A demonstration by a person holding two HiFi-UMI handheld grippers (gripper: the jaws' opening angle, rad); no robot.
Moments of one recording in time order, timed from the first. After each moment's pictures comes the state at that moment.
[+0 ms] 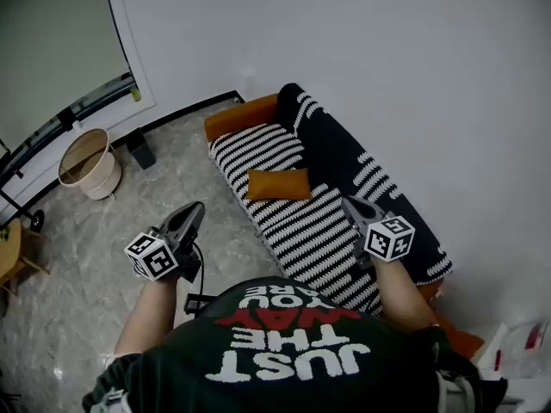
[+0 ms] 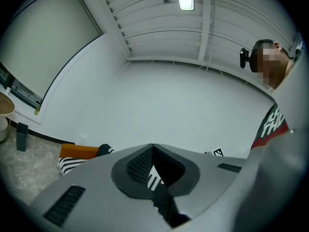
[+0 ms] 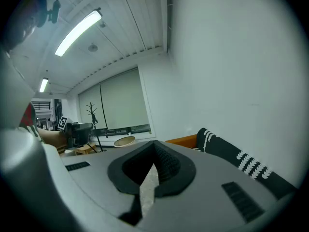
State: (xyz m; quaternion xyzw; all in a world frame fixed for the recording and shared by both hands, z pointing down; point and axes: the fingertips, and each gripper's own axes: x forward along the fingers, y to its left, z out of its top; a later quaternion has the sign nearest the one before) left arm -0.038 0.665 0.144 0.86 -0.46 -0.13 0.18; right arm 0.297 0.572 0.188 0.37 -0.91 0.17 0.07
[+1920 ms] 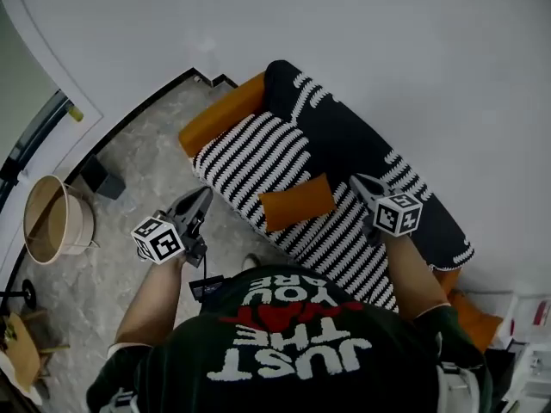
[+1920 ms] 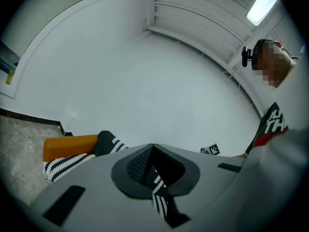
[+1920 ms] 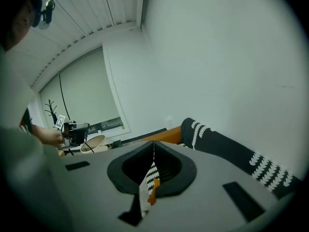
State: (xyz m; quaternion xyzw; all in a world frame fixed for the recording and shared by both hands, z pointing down) left arm -0.201 0.283 0.251 0.89 -0.33 -0.08 0.30; right arm 0.153 0.276 0.268 0.49 -0.83 0.25 0.14
